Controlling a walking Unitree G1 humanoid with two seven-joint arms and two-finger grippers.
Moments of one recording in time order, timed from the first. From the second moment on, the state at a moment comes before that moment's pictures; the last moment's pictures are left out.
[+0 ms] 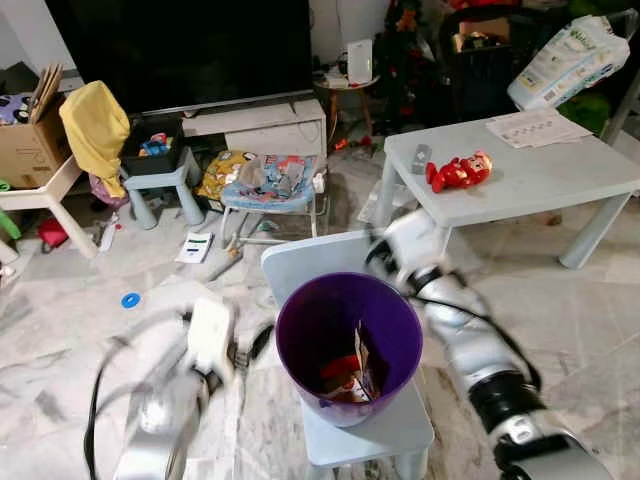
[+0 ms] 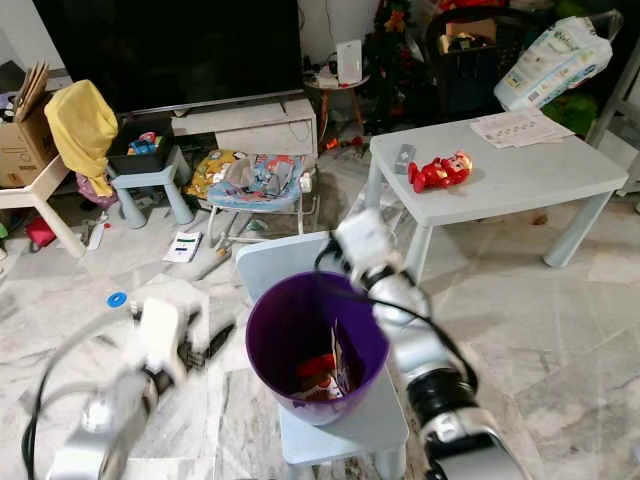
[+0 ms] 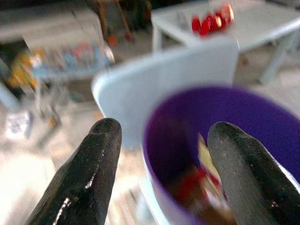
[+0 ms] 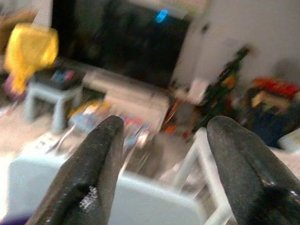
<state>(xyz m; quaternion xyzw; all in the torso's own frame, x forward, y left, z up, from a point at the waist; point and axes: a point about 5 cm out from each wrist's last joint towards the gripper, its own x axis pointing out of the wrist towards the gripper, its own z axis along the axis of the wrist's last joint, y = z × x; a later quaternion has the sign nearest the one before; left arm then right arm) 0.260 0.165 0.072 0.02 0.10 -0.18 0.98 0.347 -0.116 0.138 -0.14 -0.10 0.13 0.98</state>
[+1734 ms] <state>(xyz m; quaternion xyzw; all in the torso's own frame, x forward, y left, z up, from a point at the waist) 0.297 0.145 0.138 0.04 -0.04 -0.07 1.00 0.304 -0.147 0.178 -0.12 -0.12 0.09 0.98</state>
